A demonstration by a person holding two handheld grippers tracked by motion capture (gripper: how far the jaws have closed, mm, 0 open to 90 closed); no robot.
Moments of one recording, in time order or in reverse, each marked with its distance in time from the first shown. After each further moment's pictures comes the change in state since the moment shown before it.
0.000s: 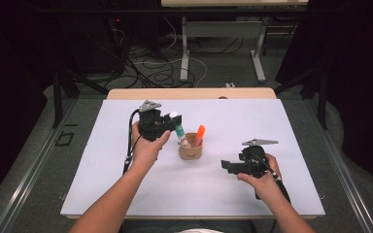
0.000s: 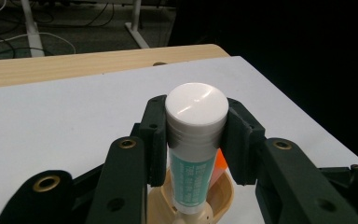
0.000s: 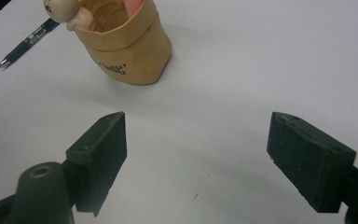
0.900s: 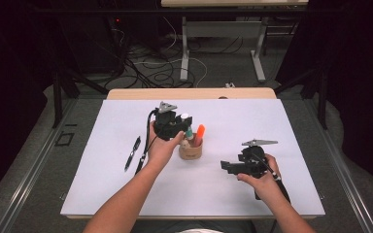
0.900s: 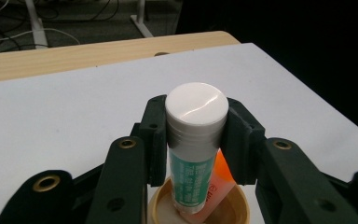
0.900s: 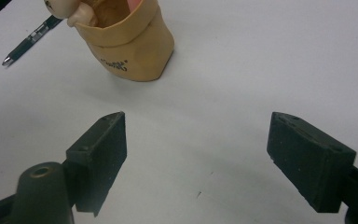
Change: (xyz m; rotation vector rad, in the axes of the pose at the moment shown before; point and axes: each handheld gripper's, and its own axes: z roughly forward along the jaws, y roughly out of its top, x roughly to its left) left arm -0.009 -0.013 0.045 0.037 0.043 0.048; right arm -0.001 -0.001 0.002 0.018 0.014 0.011
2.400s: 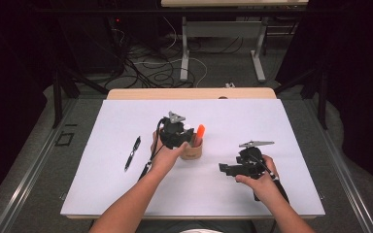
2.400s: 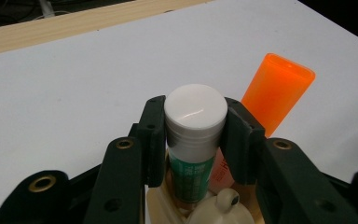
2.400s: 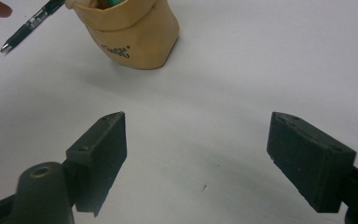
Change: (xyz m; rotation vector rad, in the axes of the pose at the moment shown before) left arm -0.005 -0.027 0.022 0.103 0.068 0.098; right arm 0.002 -0.003 0.006 0.043 0.010 -0.002
